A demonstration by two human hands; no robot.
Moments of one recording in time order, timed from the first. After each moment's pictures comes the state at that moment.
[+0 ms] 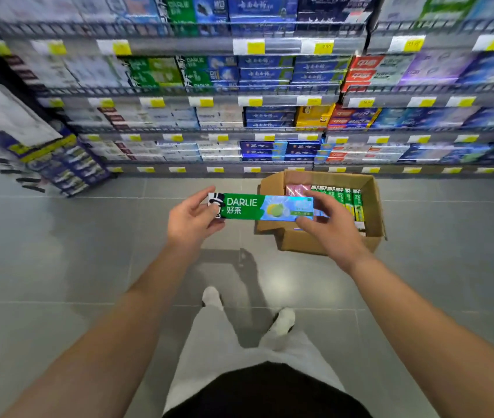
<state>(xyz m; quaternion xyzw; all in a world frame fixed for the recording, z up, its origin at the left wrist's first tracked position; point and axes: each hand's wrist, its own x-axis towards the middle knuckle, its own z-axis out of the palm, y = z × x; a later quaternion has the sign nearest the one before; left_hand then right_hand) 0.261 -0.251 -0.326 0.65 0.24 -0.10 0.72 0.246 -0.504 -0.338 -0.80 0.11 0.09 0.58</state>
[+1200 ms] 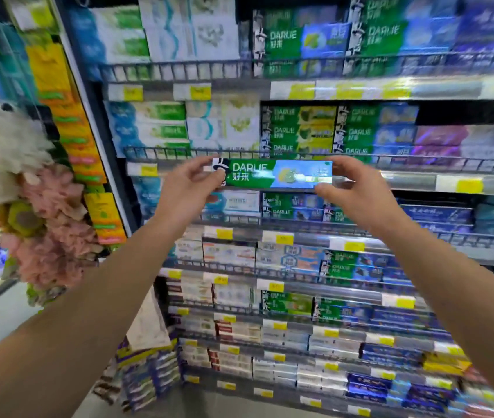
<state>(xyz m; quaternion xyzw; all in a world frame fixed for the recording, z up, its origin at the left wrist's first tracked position) 0.591 0.157 0.000 0.75 -0.04 0.21 0.63 0.616 -0.123 -0.002 -0.83 -0.18 -0.18 0.50</state>
